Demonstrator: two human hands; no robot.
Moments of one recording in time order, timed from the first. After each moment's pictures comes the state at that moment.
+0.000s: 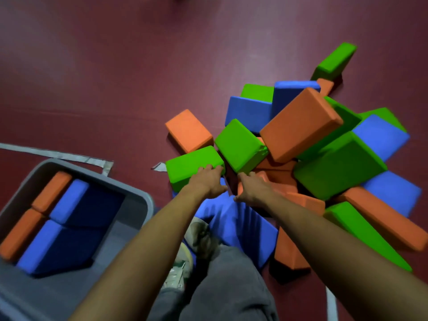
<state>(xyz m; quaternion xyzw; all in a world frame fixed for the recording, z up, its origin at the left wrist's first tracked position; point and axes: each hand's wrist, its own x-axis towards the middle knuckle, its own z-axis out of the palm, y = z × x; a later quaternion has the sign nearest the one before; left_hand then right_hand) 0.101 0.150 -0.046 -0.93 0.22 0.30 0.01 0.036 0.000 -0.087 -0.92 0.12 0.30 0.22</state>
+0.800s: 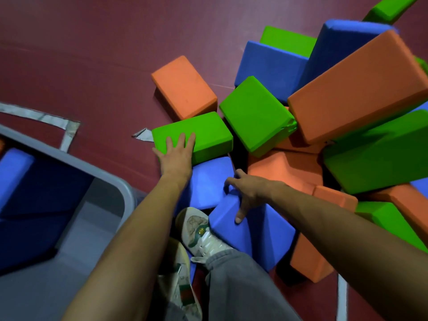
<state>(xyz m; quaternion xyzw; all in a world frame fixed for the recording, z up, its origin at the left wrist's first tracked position) 0.167 0.230 -0.211 -0.96 0.13 0.22 0.06 0.078 0.022 -0.209 -0.86 -0.10 0.48 0.17</state>
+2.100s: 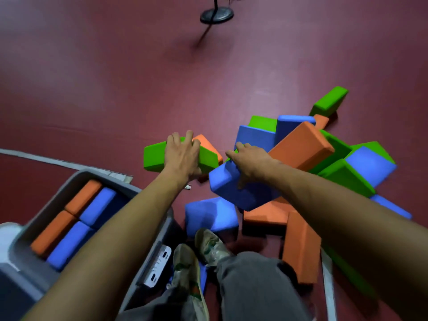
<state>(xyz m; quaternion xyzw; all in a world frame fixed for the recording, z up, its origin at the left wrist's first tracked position) 0.118 0.212 0.115 -0.95 0.23 -0.05 0.22 0.071 0.016 0.098 -0.98 -0.12 0.15 -0.02</state>
